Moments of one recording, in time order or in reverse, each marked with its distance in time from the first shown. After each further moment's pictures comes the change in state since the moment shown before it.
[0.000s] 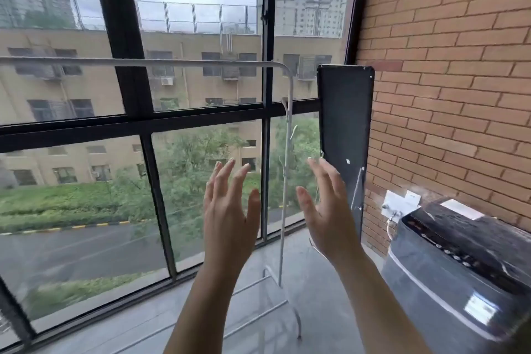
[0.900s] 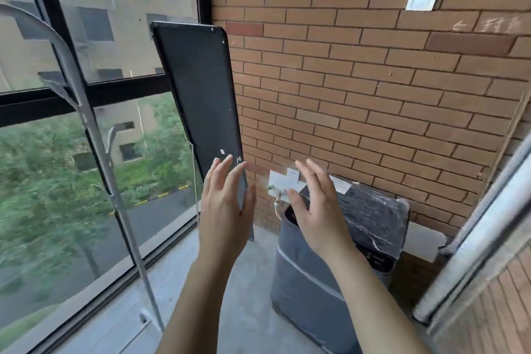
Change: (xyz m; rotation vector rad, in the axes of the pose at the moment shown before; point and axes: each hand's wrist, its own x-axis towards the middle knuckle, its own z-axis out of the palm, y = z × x) left_hand 0.102 0.133 0.413 -0.407 -0.287 0.144; right_hand 0.113 0.347 -0.123 -0.335 0.096 0.351
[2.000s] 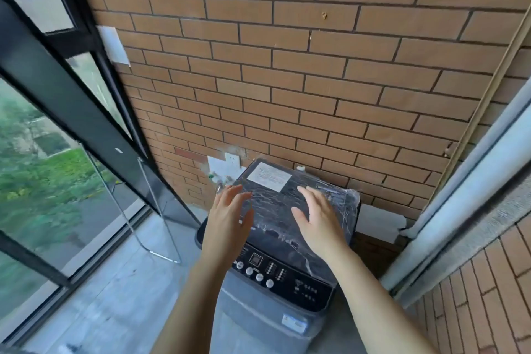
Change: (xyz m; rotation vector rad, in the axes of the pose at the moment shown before) left_hand 0.057 0.042 0.408 0.048 -0.471 0.012; right_hand 0.111 0.406 -0.060 -0.132 -0.262 0.401
